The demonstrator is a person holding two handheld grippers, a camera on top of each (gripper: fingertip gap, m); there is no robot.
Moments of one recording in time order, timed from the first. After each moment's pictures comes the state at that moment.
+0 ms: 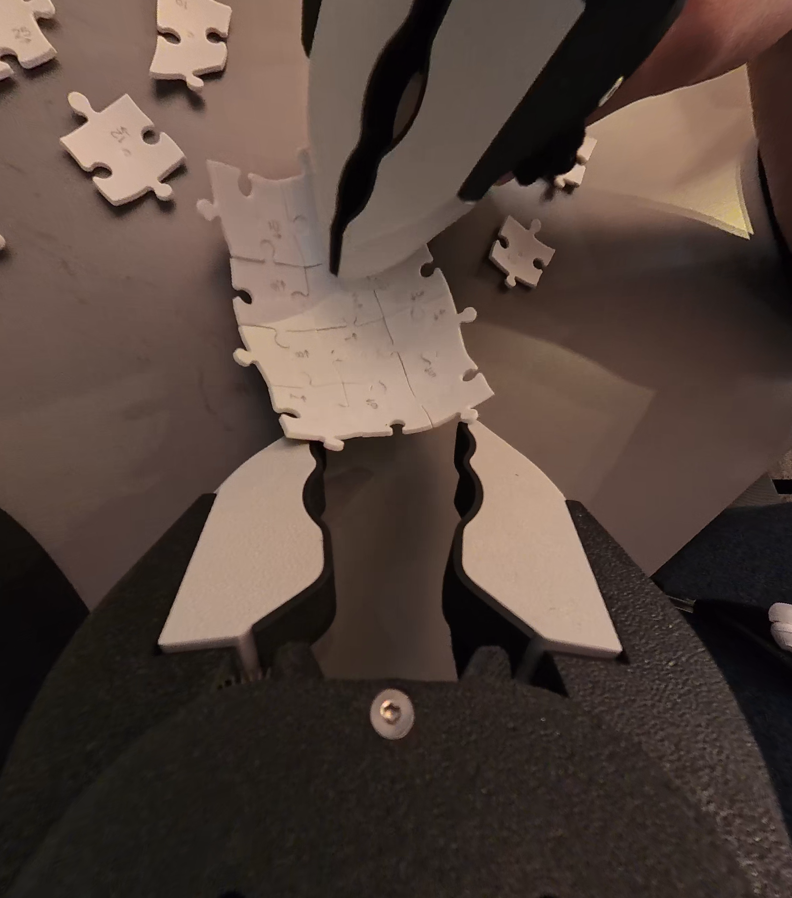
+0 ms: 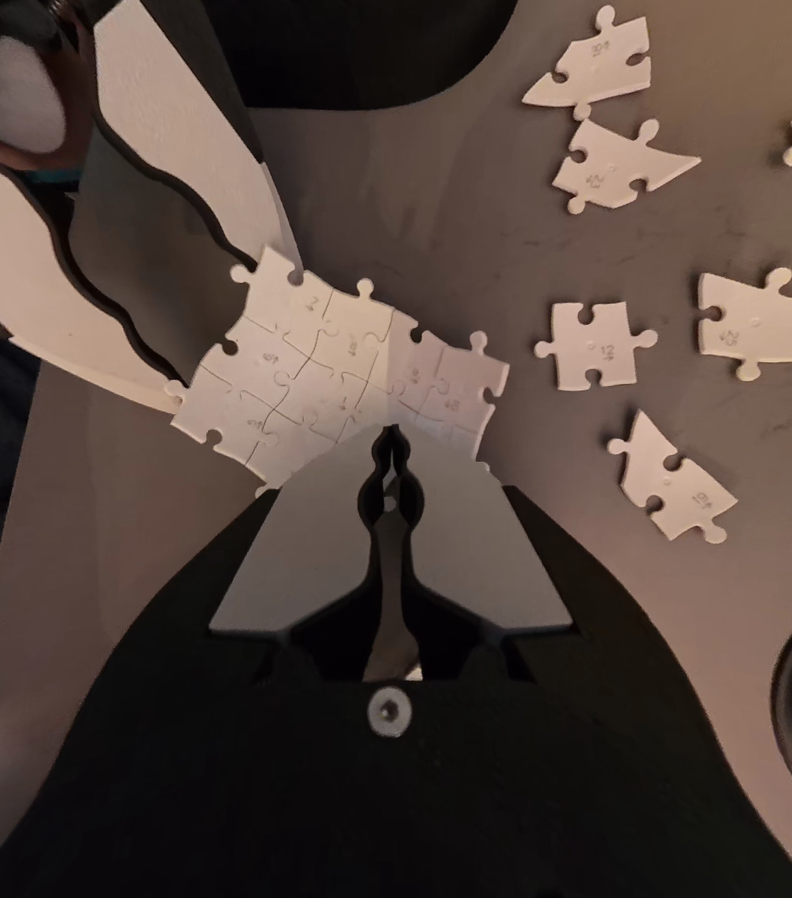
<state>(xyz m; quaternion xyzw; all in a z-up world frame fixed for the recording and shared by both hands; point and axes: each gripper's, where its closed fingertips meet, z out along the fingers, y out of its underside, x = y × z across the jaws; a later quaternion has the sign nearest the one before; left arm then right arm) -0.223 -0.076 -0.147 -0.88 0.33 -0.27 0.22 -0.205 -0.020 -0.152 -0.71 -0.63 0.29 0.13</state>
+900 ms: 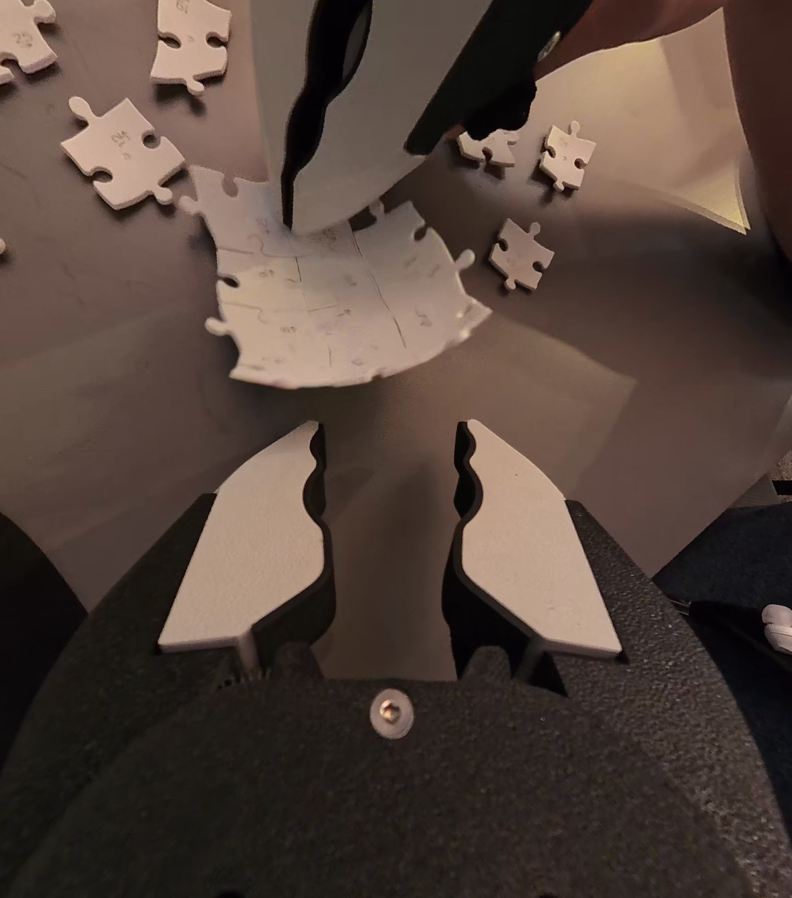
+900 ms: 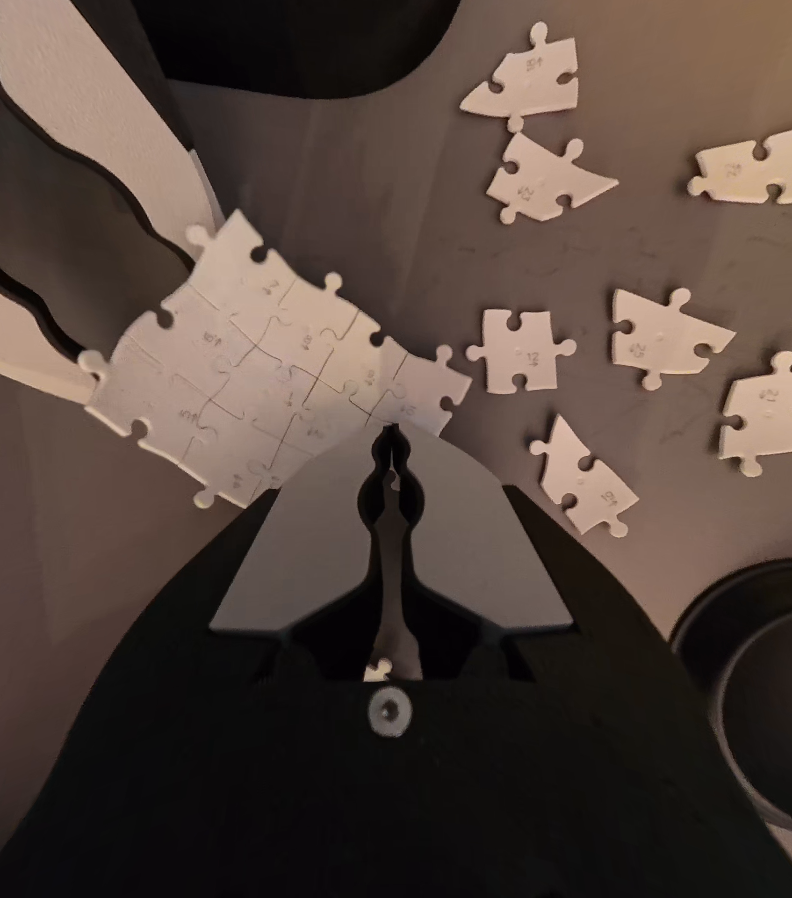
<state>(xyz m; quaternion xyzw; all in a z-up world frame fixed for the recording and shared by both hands) -0.222 -0.075 -0.147 -0.88 0.33 -0.27 0.22 -0.203 0.004 -0.155 -0.70 -0.65 0.25 0.15</state>
